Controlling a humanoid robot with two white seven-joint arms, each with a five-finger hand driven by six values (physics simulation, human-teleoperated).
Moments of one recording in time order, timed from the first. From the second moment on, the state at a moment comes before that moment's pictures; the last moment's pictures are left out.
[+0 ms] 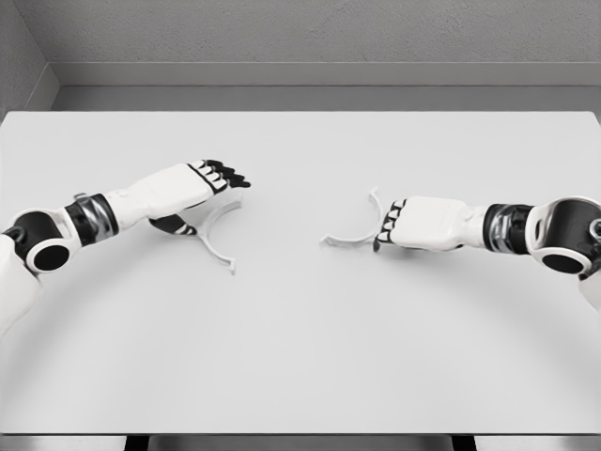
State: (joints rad) left arm -0.54 0.56 -0.55 -1.26 -0.65 -0.61 -0.26; right arm -0.56 -0.70 0.62 -1.58 0.79 -0.61 0.61
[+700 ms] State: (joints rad) left arm -0.54 0.50 -0.54 -1.32 -0.65 -0.61 -0.34; right arm -0.67 -0.63 0.57 -1.39 0.83 -0.61 0.61
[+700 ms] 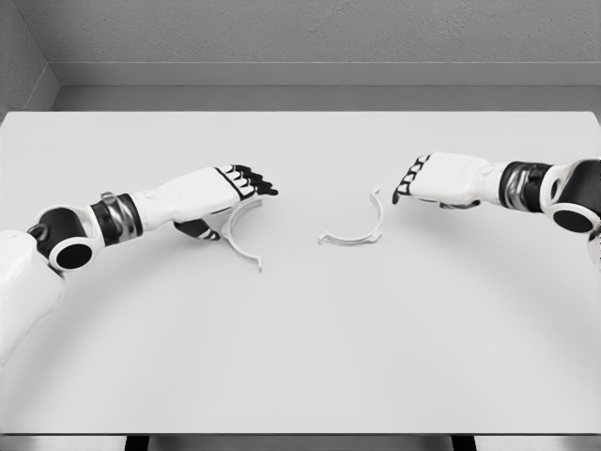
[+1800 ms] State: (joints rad) left arm -0.54 0.47 -0.53 -1.32 -0.65 -0.61 -0.37; right arm -0.76 -0.51 0.60 -1.16 0.91 -0.61 0.61
